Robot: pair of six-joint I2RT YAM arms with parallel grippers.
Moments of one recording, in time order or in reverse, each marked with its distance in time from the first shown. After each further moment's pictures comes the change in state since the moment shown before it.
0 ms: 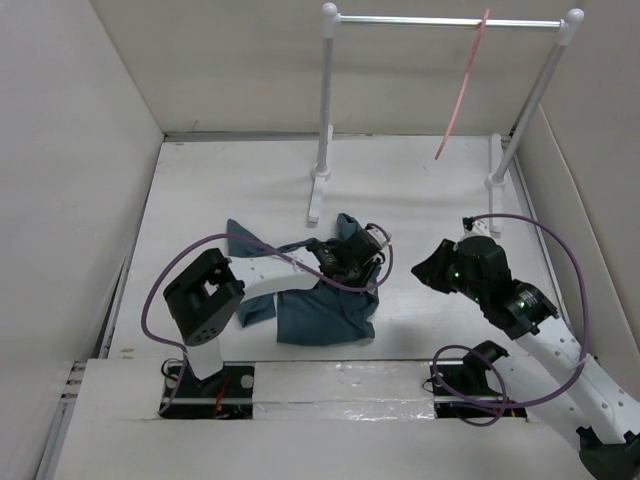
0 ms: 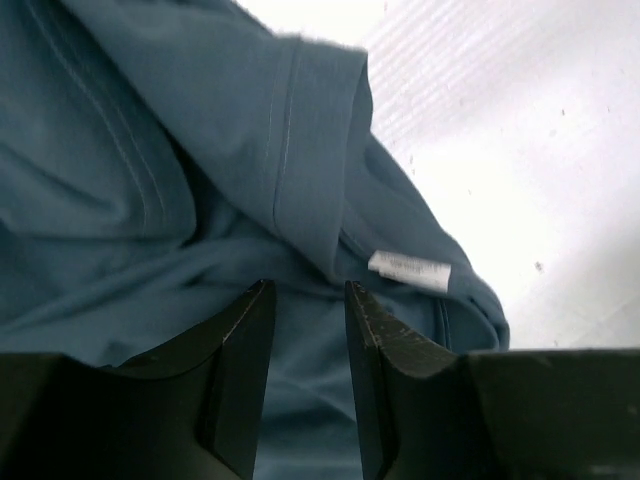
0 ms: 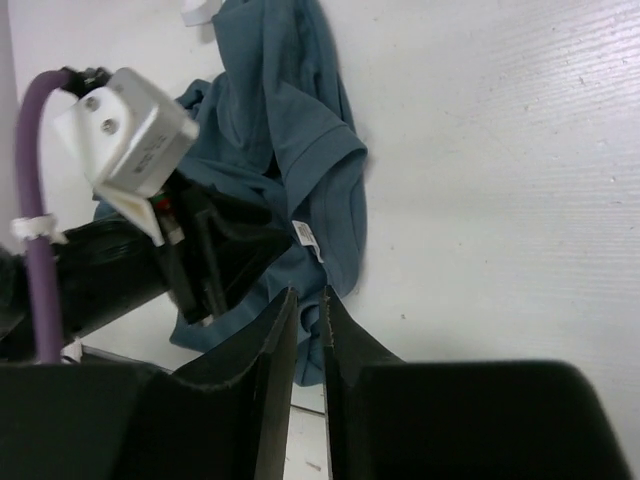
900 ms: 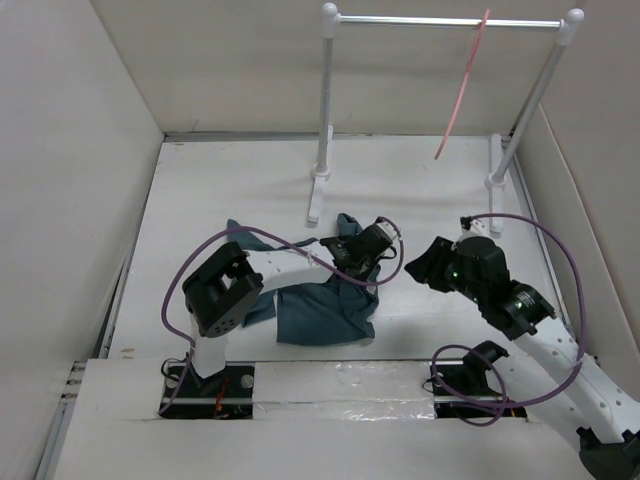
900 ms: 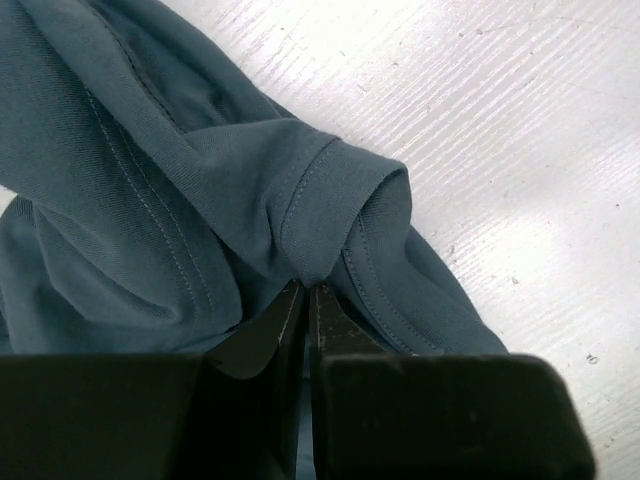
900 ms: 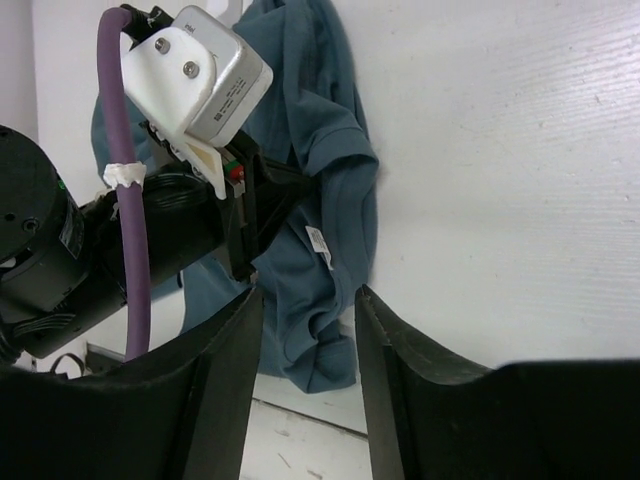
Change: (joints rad) left arm 0.002 0.138 0.137 0.015 -0.127 0.097; right arm 0.000 -0.012 -0.013 0.038 -0.020 -0.016
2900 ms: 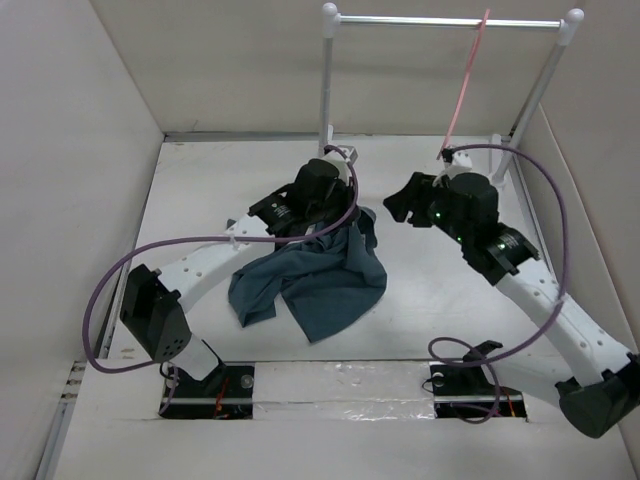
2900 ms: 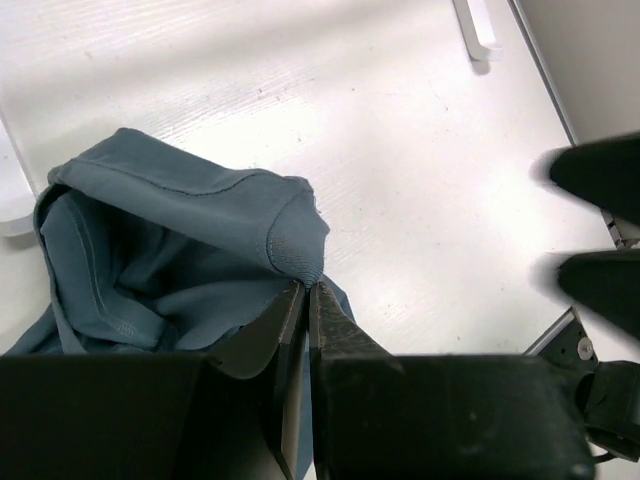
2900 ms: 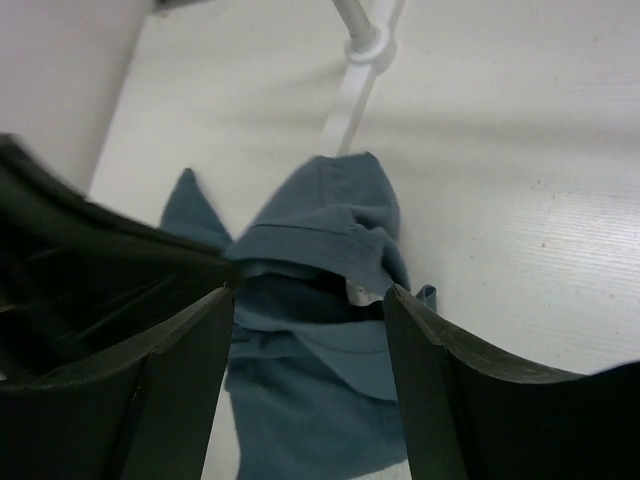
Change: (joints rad) left arm 0.233 -0.344 0.105 -0.019 0.262 -0.225; right arm -0.034 0.423 0.330 0.311 -0.032 -0.253
